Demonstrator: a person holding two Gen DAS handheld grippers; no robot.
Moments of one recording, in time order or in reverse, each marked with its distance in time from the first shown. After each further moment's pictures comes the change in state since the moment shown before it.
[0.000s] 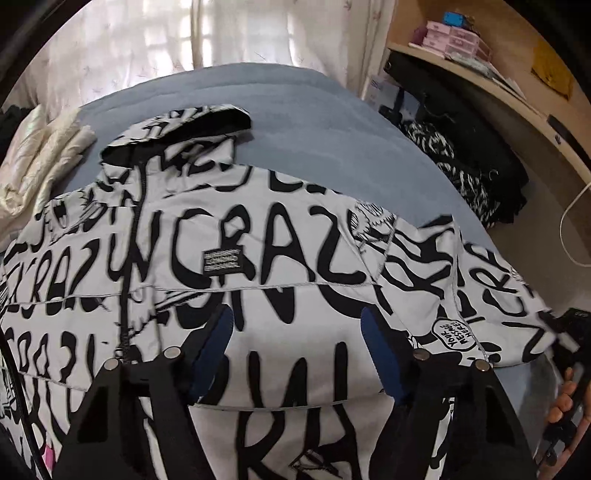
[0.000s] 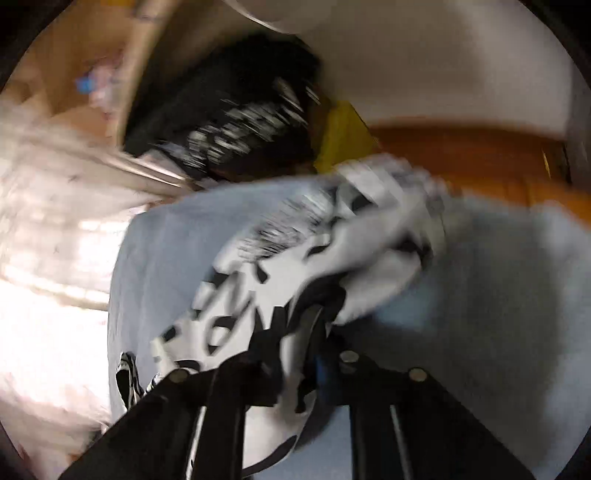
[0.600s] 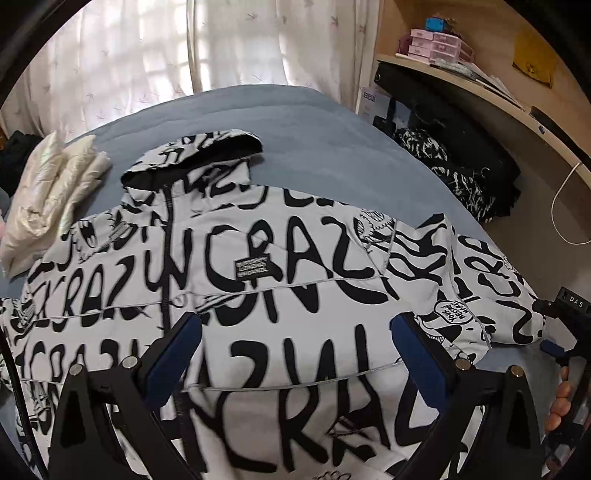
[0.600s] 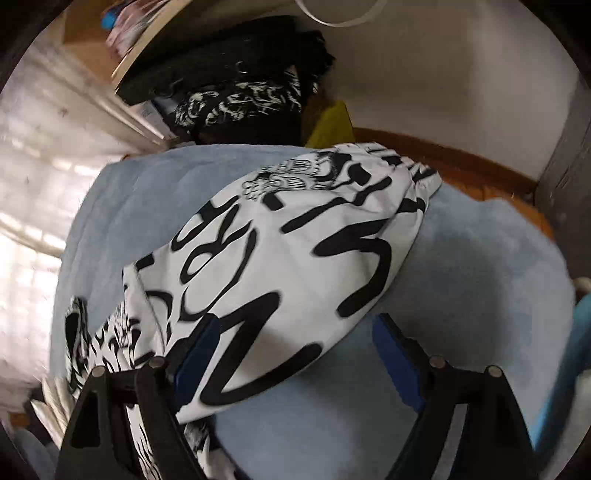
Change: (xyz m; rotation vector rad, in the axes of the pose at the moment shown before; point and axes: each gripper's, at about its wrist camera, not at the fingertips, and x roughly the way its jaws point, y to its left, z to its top) left arm -0.038 0.010 -0.012 0.084 -0.050 0.013; right arm -0.007 0.013 -0.045 -0.101 0.102 -0.208
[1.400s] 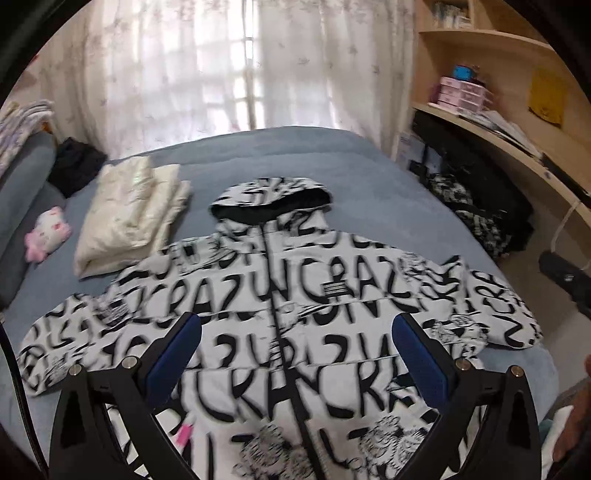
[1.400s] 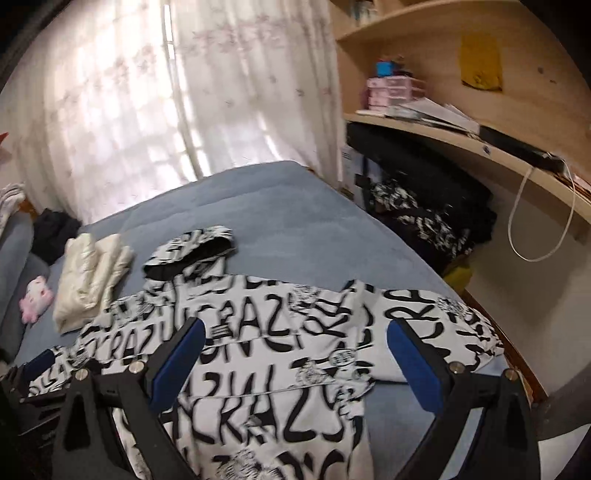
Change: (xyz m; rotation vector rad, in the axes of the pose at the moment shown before) left arm -0.152 0.077 -0.002 -0.051 -0.135 0.108; right arm -0.178 0.199 -0.137 -0.781 -0.311 0.197
